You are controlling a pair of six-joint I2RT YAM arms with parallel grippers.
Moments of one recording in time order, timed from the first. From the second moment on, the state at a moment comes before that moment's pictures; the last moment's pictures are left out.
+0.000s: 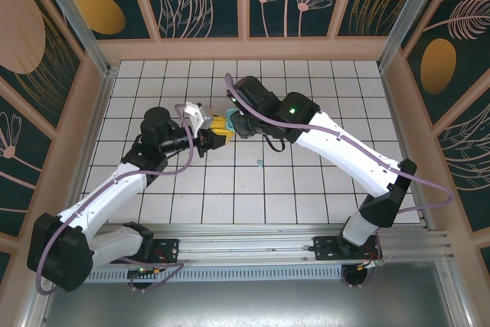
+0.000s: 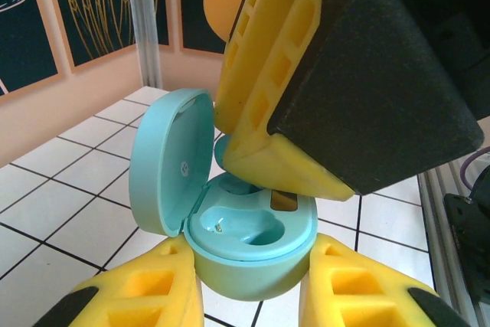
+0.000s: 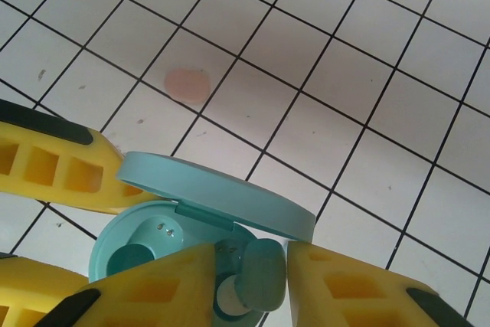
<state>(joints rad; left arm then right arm) -0.46 1.13 0.73 0.24 0.78 0.04 1.00 1.63 1.85 -1.10 0.29 0.31</state>
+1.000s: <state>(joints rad) -0.46 1.13 0.73 0.25 0.78 0.04 0.87 1.41 1.74 -0.94 0.09 0.39</state>
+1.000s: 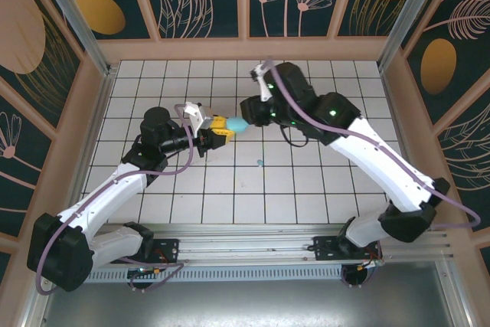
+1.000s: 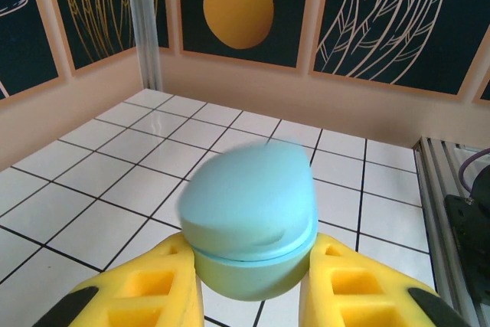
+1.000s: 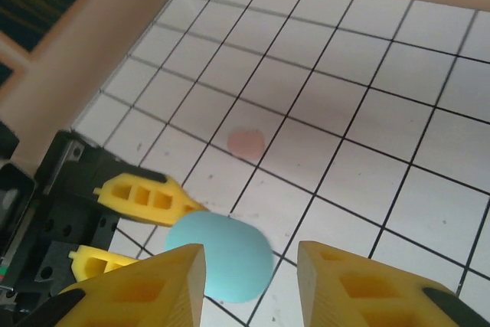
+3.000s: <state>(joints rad) -0.46 1.11 0.74 0.26 0.84 -0.03 0.74 1.23 1.28 -0.51 -0.21 0.20</state>
